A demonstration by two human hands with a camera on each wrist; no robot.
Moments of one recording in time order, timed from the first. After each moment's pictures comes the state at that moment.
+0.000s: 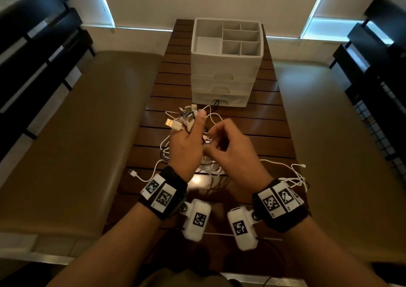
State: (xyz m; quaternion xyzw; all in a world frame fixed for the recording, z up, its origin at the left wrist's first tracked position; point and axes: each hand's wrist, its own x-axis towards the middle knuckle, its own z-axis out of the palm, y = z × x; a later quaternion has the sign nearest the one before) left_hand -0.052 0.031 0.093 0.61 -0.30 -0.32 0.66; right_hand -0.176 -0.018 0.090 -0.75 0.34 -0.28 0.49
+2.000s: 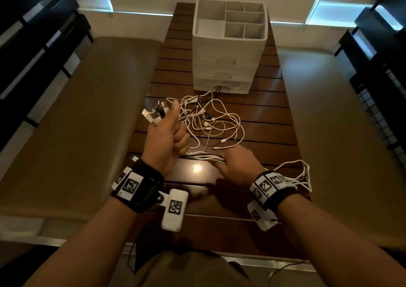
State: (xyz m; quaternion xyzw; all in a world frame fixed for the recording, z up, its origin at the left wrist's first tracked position) left_hand -0.013 0.070 0.078 0.48 -0.21 -0.52 0.67; right_hand -0.197 -0.029 0.004 -0.93 0.33 0.03 0.18
